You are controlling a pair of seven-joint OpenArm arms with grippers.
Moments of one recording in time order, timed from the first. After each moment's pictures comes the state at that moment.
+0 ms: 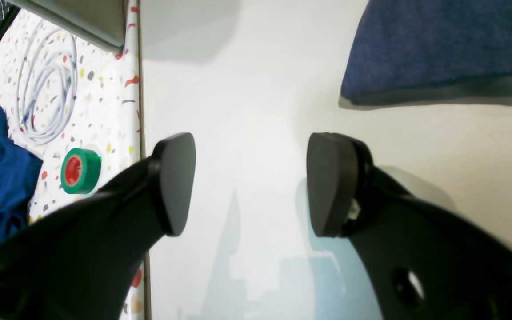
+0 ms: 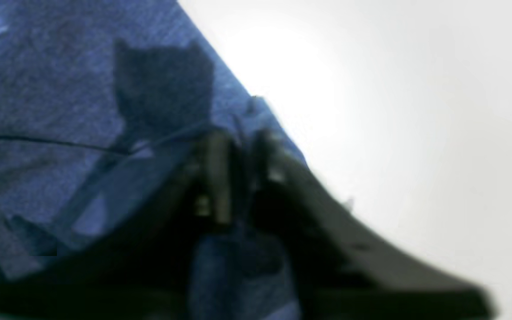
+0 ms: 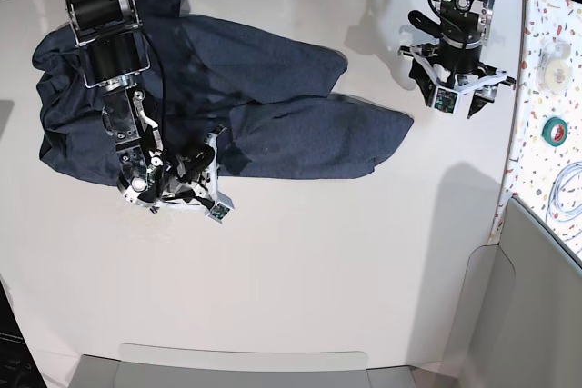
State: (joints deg) left arm 25.6 -15.6 -1.6 113.6 11.7 -0.9 37.4; right arm 23.0 13.5 -17.0 78.5 15.6 37.8 -69.2
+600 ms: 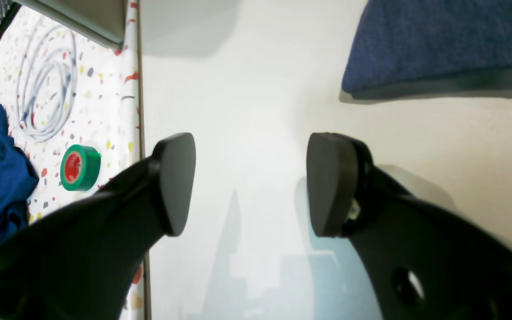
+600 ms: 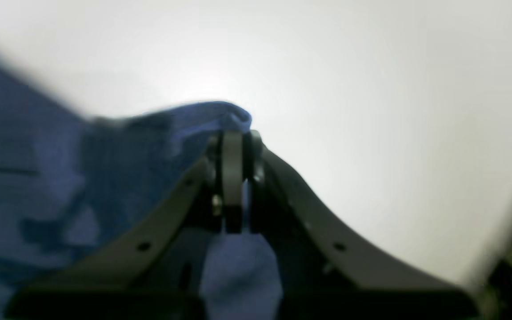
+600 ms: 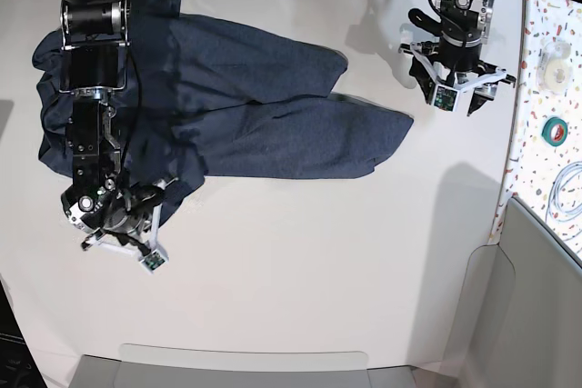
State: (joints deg) left arm 26.0 -15.7 -1.6 113.5 11.8 -0.9 37.4; right arm 26.5 12.9 -1.6 84.8 -0.1 37.8 -68.1
